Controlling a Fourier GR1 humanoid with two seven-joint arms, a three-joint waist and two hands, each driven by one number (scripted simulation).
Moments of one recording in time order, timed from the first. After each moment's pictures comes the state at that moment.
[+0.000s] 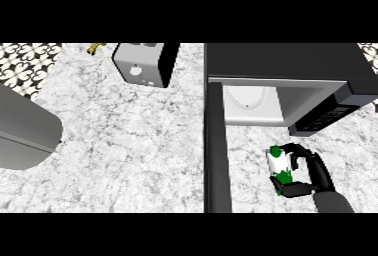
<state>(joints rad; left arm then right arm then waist) 1.23 0.14 0.00 -2.28 0.31 -0.38 -0.76 -0.30 -0.20 -0.34 -0.50 0.51 -0.15 -1.05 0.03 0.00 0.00</state>
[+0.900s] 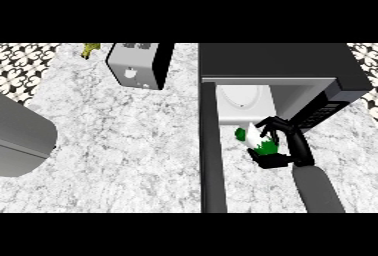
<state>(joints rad) 1.21 0.13 0.06 -2.26 0.37 -0.39 -0.72 -0.35 -0.09 -0.22 -0.83 0.47 -0.08 -0.91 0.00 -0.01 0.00</state>
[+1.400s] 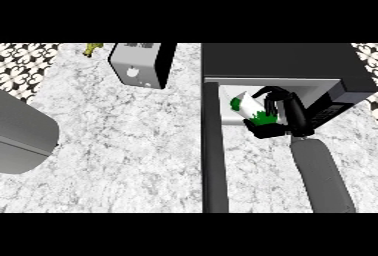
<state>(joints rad) 1.16 0.12 0.09 -2.20 0.35 -0.42 -0.71 -0.49 -0.10 -0.20 -0.94 0.47 -0.05 -0.60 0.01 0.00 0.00</state>
